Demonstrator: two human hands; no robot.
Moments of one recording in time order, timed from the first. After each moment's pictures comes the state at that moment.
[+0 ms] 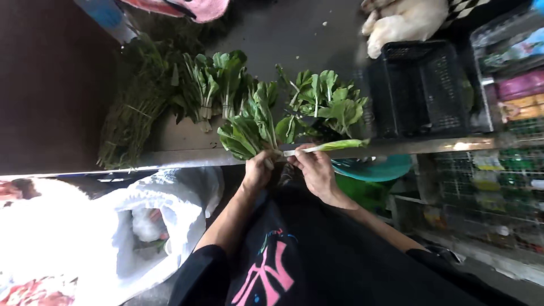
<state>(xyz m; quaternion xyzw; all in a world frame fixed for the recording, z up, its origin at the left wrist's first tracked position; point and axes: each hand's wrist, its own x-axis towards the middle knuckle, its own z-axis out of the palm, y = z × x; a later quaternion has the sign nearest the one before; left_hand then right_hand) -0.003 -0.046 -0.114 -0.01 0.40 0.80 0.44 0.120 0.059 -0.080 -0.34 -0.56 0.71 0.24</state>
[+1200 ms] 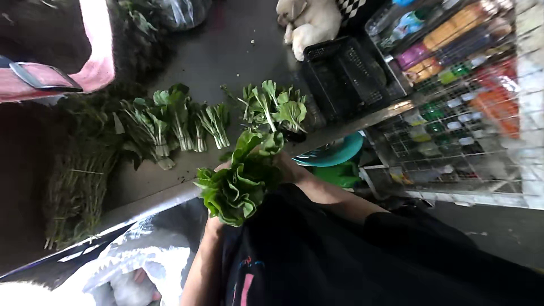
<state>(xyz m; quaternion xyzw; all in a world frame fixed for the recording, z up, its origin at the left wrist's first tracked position) -0.001 -0.106 -0.071 0.27 0.54 0.74 0.31 0.113 0.092 -0.018 -0.21 -0.72 0.65 0.14</state>
